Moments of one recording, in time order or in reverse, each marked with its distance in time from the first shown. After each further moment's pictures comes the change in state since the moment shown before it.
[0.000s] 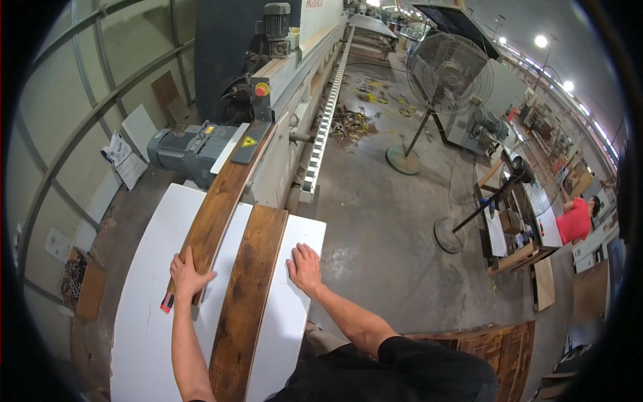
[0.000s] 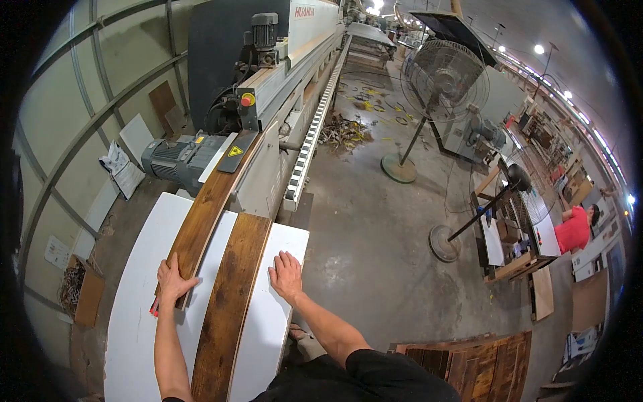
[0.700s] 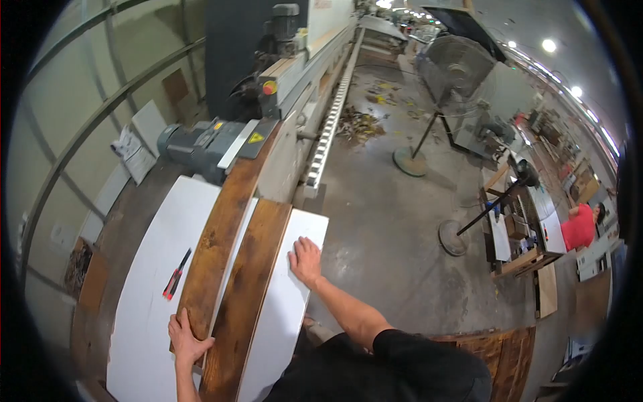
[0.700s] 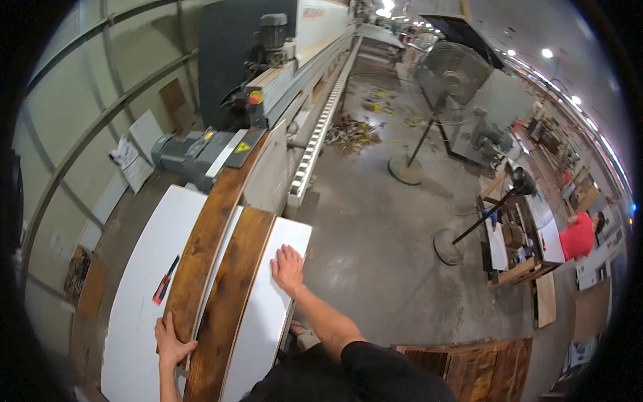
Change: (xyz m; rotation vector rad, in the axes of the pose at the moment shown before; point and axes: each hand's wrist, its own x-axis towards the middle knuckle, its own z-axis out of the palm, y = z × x) left_hand -0.208 -0.088 0.001 -0.040 -0.029 -0.007; right_hand -0.004 0.008 0.011 -0.016 0.077 -0.042
